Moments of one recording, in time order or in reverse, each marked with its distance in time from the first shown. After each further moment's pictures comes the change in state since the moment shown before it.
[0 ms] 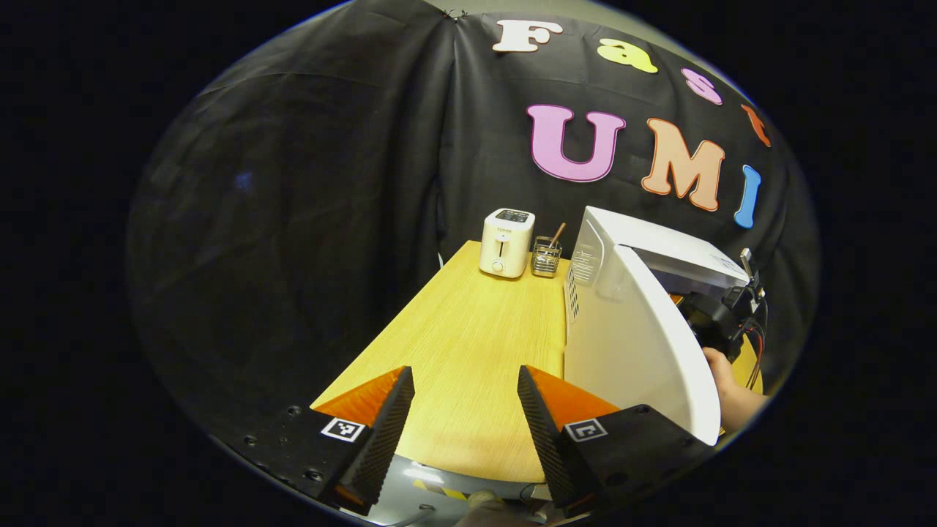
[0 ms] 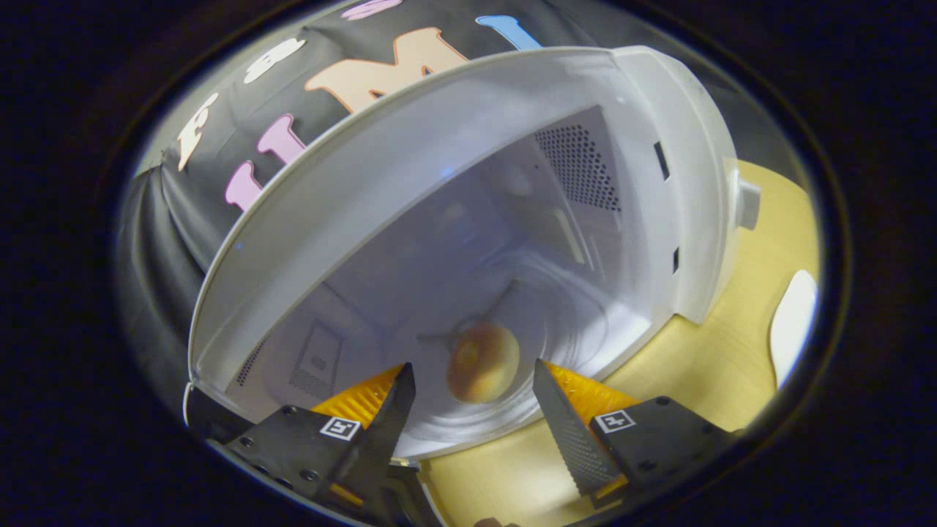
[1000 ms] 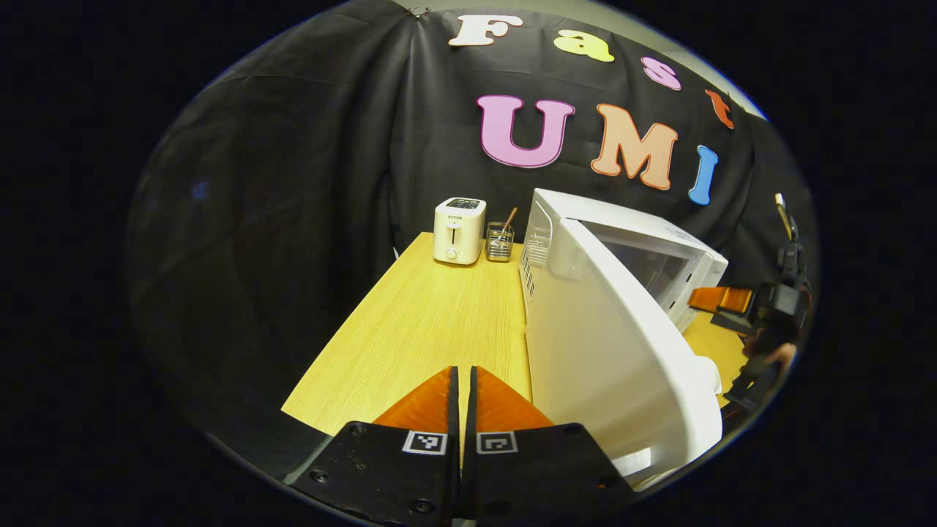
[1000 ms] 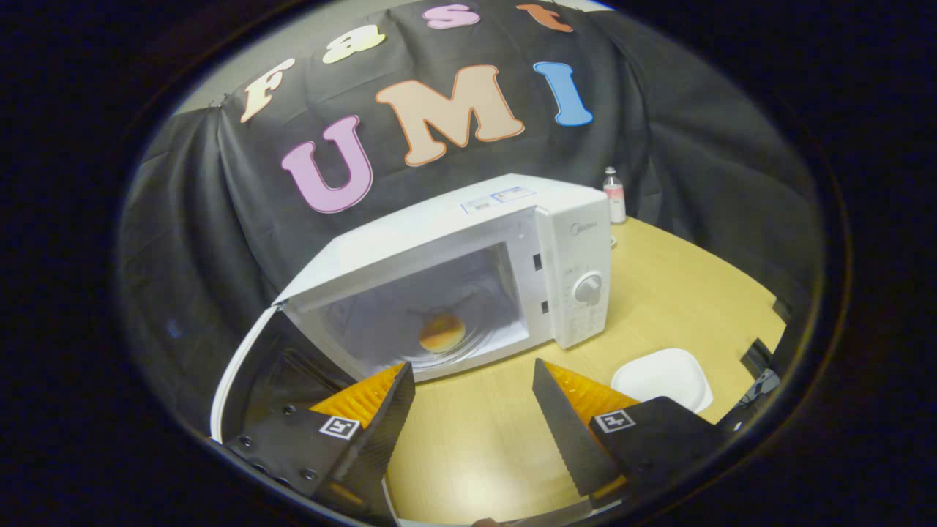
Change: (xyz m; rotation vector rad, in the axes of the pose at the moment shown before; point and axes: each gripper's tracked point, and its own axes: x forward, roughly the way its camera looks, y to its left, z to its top) left arm -0.006 -0.033 -0.024 0.099 0.033 -0.175; right arm -0.186 -0.048 0.044 -0.253 -0.040 -0.023
